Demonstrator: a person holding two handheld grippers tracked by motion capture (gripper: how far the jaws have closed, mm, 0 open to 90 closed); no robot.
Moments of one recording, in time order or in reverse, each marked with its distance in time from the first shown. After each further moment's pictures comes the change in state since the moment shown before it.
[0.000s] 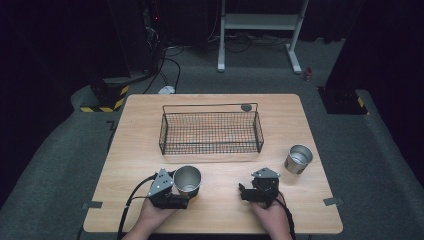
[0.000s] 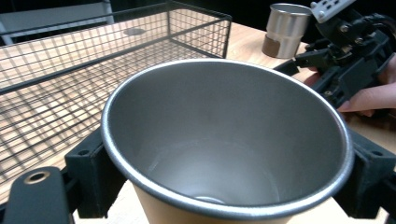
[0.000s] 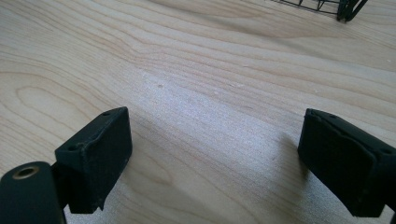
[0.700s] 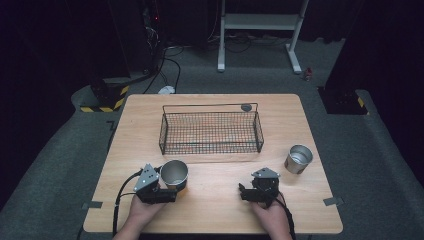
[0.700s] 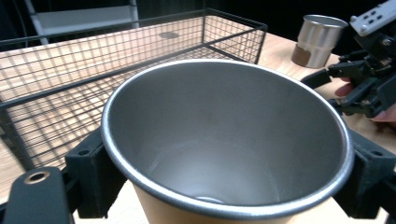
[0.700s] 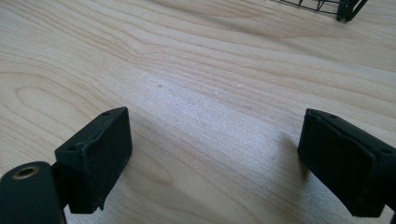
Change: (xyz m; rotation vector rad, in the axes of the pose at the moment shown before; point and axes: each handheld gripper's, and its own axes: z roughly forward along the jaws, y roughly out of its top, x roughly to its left) left arm 0.030 -0.003 -0.021 -0.025 0.079 -0.061; right arm 0.000 0.000 0.000 0.000 0.000 0.001
